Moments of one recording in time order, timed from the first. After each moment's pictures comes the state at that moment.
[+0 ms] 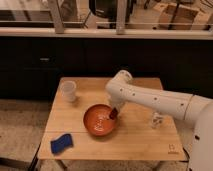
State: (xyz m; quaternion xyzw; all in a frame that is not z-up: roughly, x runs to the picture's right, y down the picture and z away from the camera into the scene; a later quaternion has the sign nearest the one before) arm 0.050 0.123 0.838 -0.24 -0.14 -0.44 0.86
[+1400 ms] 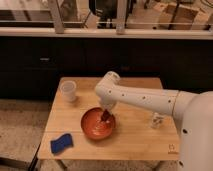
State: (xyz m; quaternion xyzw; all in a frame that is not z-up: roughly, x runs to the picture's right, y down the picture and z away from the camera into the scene) arm 0.006 0.128 0.833 -0.24 -0.14 -0.46 0.84
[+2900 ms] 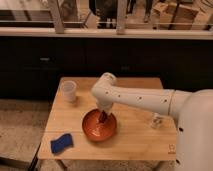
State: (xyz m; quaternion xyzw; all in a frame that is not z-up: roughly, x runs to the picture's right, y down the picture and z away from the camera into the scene) arm -0.006 0.137 0.832 -0.24 -0.15 -0.46 0.84
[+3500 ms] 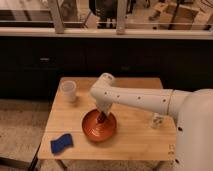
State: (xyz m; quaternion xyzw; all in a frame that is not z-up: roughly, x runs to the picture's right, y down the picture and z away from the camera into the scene) arm -0.010 0.138 0.831 -0.24 -0.15 -0.47 0.84
